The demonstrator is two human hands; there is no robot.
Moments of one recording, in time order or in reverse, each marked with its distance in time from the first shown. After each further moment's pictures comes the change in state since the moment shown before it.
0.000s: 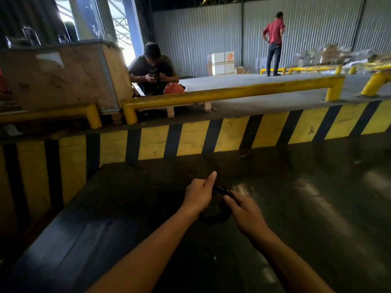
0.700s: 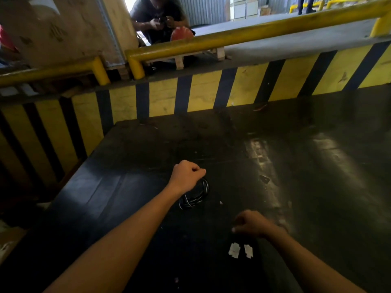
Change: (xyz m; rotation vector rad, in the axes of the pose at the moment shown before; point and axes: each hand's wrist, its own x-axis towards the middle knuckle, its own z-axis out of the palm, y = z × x) left_hand -0.050 -0.087 -0.006 0.368 0.013 -0.083; right_hand -0.052 0.177 -0.005 -0.735 -0.742 0.481
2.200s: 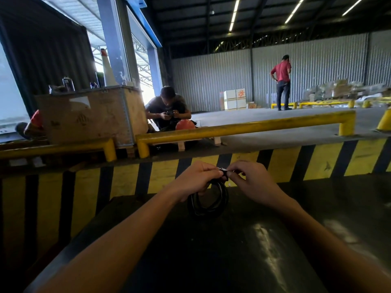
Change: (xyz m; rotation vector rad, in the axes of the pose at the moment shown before) left_hand 0.058 0.185 -0.137 -0.301 -0.219 0.415; right_hand -0.105 -0.161 -0.263 -0.164 1.078 -0.696
